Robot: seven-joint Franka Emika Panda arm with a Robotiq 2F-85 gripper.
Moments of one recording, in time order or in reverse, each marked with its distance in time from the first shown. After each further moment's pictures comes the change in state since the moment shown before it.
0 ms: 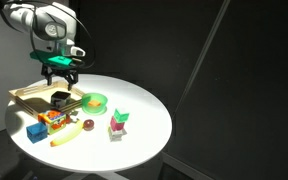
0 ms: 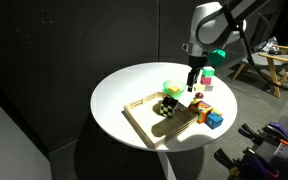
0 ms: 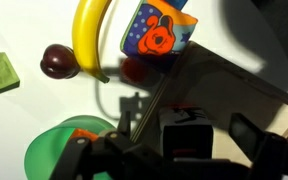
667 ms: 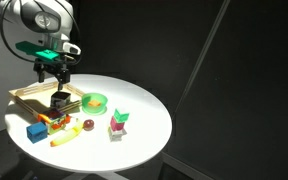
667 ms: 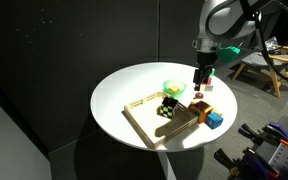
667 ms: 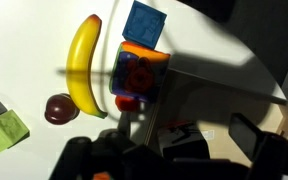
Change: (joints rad) arm -0.002 -0.127 -0.011 -0.089 0.042 -0.096 0.154
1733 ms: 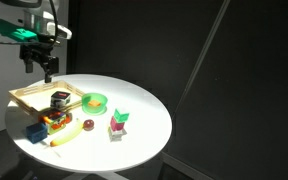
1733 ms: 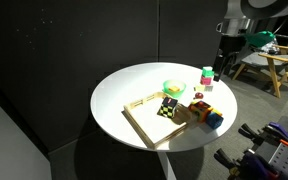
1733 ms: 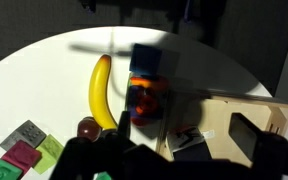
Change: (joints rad) arm -0.004 -0.320 -0.050 -0.181 0.000 -0.096 0.087
